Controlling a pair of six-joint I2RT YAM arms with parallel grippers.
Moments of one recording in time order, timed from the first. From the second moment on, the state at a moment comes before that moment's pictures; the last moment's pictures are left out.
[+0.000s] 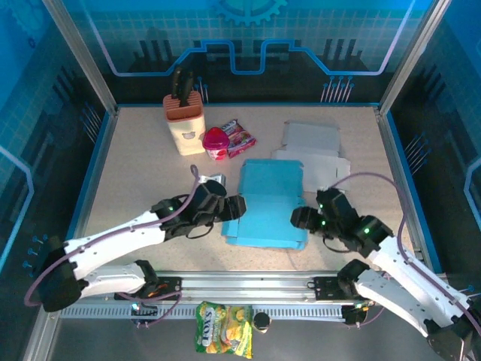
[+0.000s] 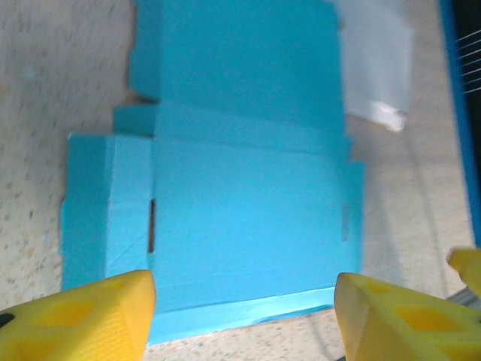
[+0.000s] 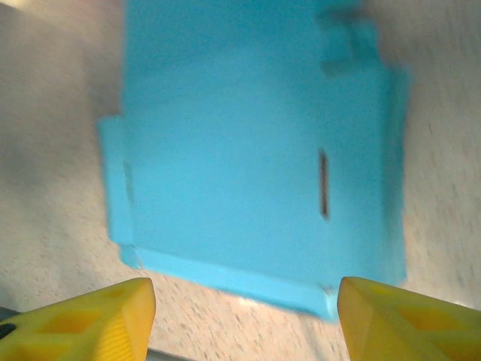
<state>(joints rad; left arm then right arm) -0.88 1.17 0.80 -0.43 -0.11 -0.99 0.63 0.70 0.62 -0.83 -0.04 0.93</state>
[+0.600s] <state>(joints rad) -0.63 1.46 0.73 -0.22 0.00 -0.98 1.08 0.71 0.32 -0.56 0.10 1.69</state>
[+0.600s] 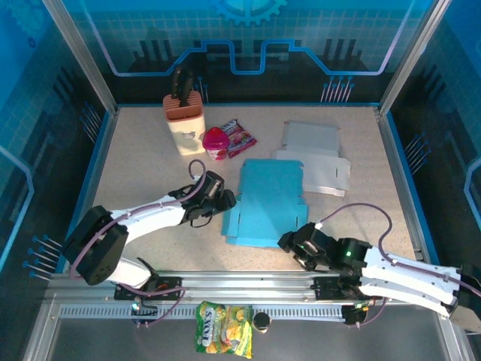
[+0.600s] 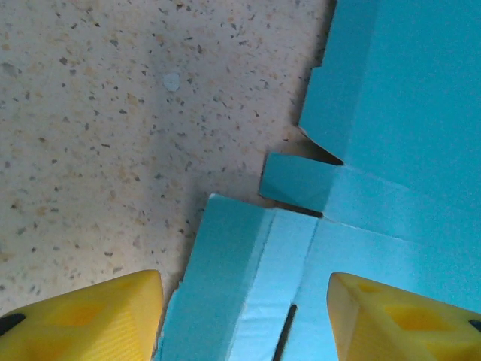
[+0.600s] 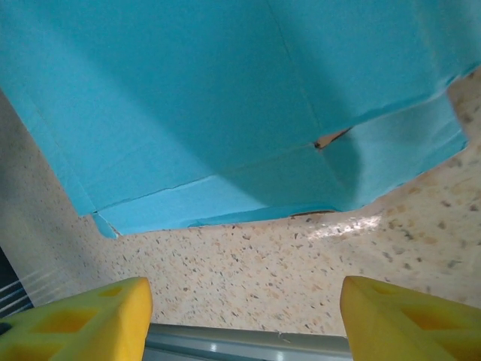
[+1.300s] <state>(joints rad) -0.61 1.59 0.73 -0.13 0.07 -0.92 1.06 0.84 0.24 -0.26 0.24 1.83</state>
